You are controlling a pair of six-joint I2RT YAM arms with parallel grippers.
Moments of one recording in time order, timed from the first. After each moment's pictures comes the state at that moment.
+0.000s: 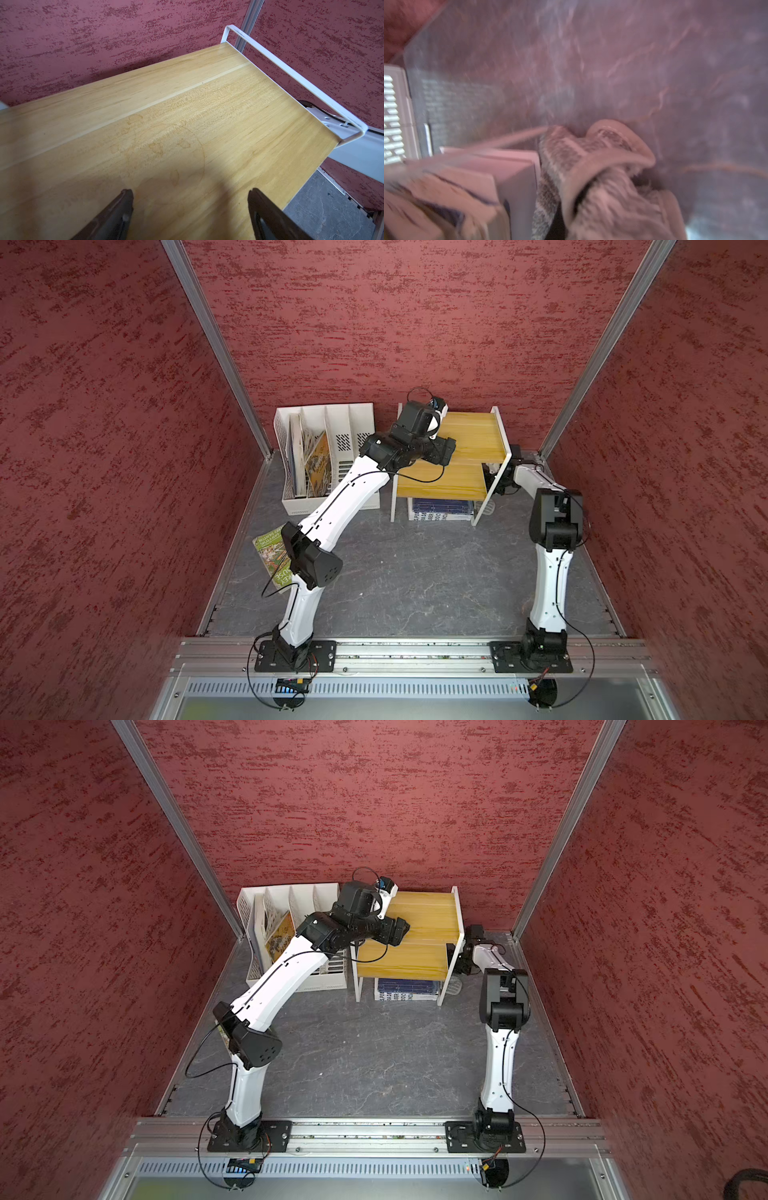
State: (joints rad) left arm -0.70 2.07 2.42 -0.86 -0.01 -0.14; right arm -0.07 2.34 1.86 -0.66 -0.44 0.22
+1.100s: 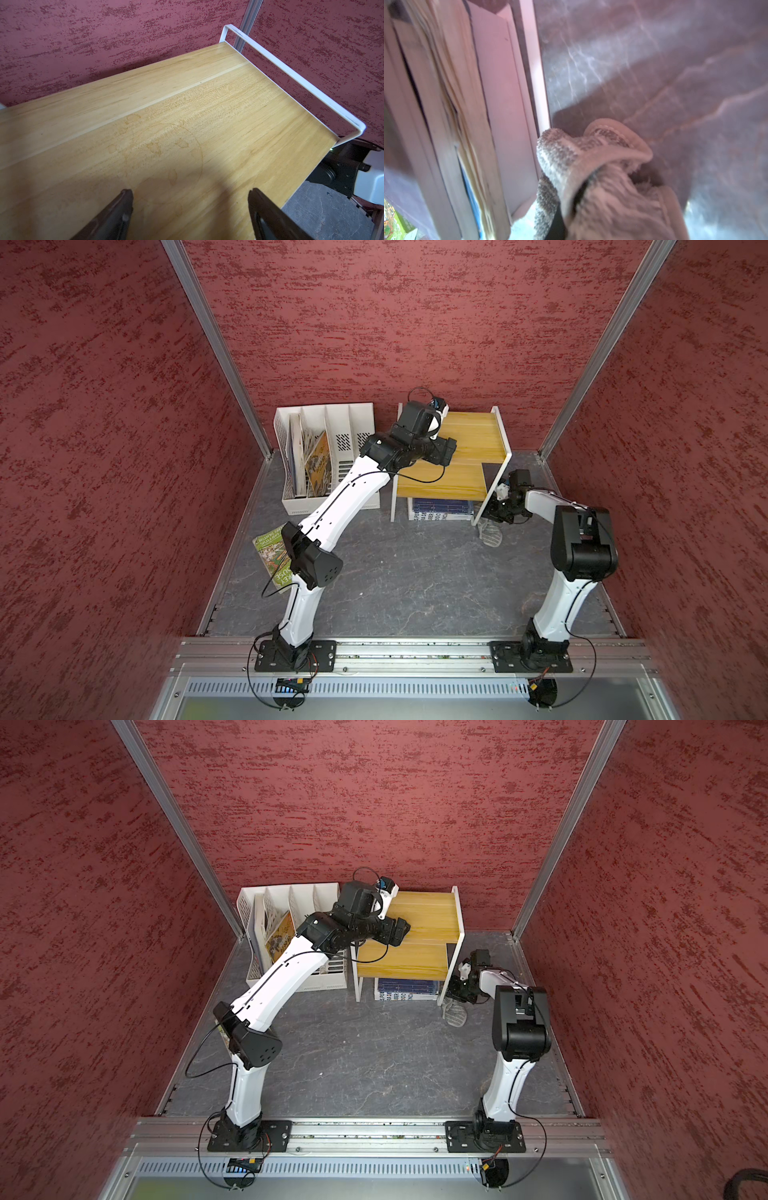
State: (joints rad) left arm -0.71 2.07 2.42 -0.87 -0.01 -0.14; right arm -0.07 1.93 1.22 -0.48 -0.42 0.28
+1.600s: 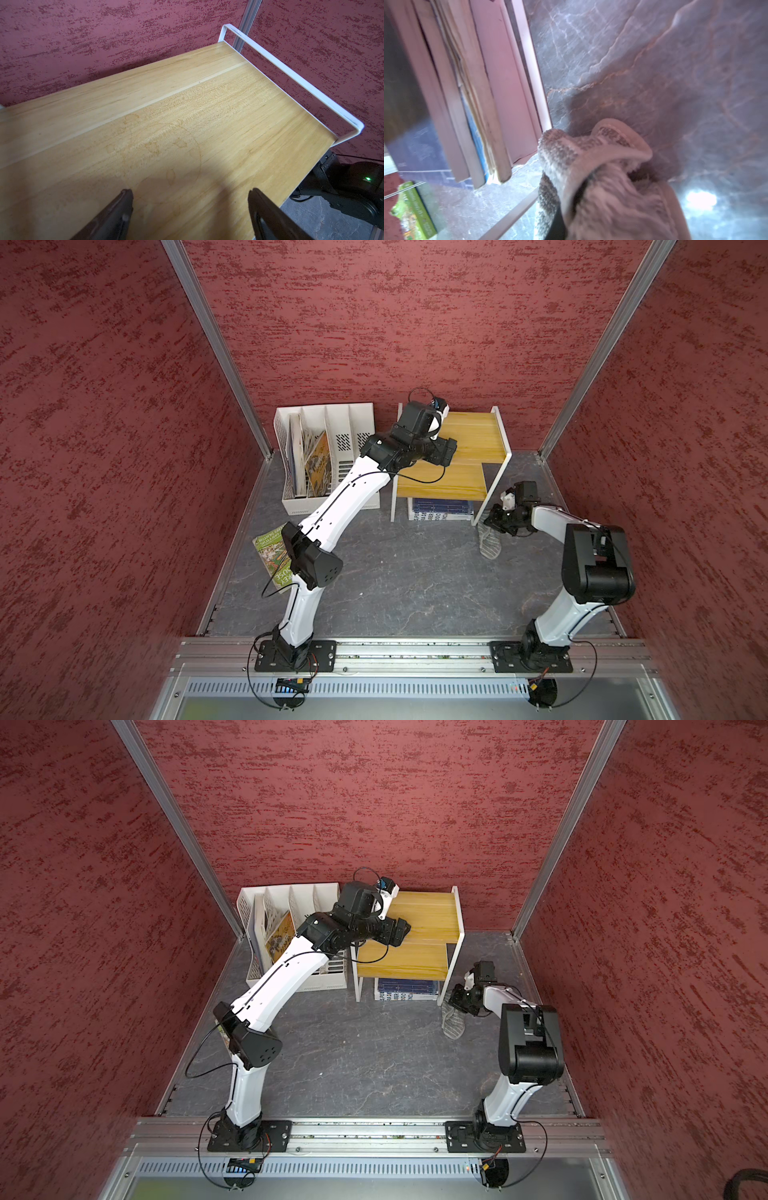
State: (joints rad) left arm -0.71 2.07 2.42 -0.87 -0.01 -0.14; right arm -0.07 1.74 0.98 -0.35 -0.42 0.44
